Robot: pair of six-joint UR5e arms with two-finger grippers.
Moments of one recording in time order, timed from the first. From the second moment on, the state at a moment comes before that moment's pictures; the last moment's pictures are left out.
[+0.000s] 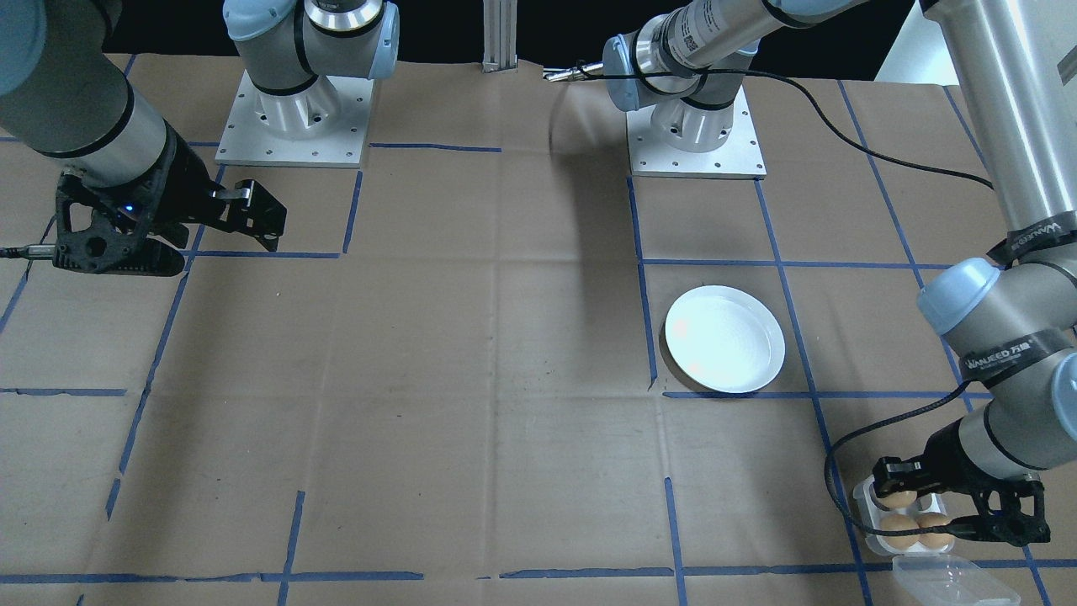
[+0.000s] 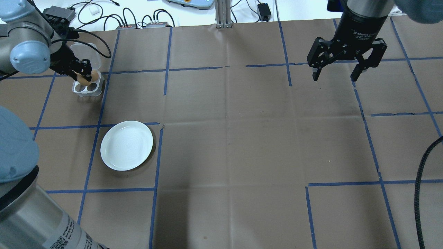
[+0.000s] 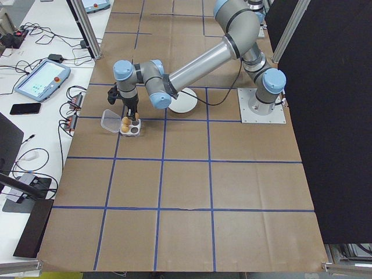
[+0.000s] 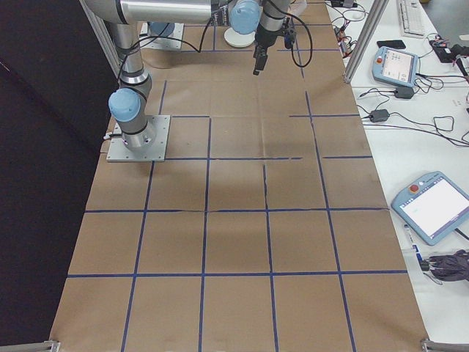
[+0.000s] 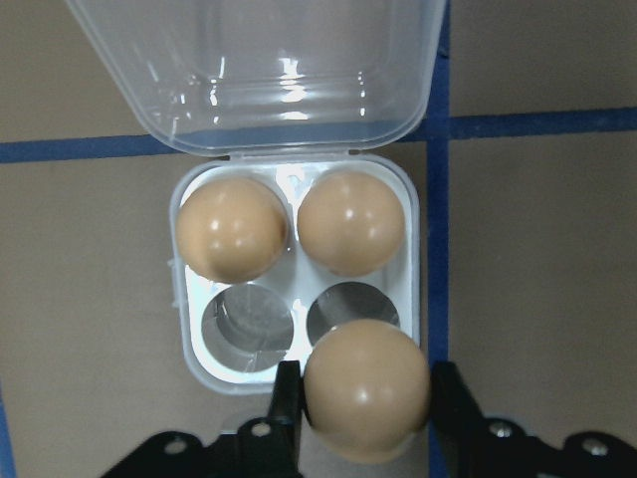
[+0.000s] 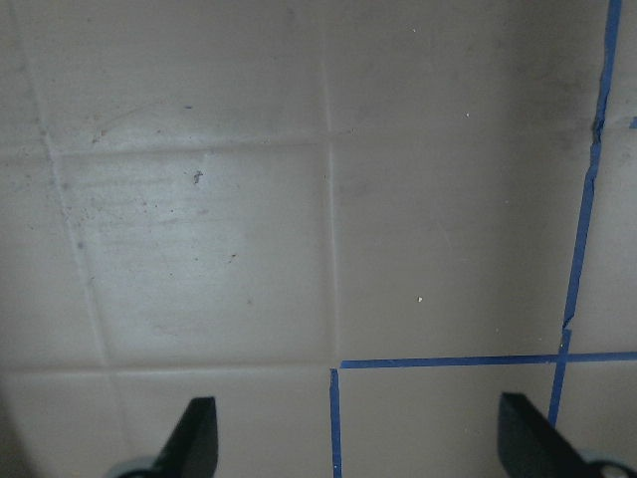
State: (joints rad) left arm -1.19 -2.12 -1.42 -1.12 1.58 0.42; right arm 1.51 -1.42 1.43 -1.38 -1.54 -0.02
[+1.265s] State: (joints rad) left arm -1.32 -1.75 -1.97 -1.12 1.58 0.17; right arm 1.51 -1.42 1.43 -1.38 -1.54 -0.02
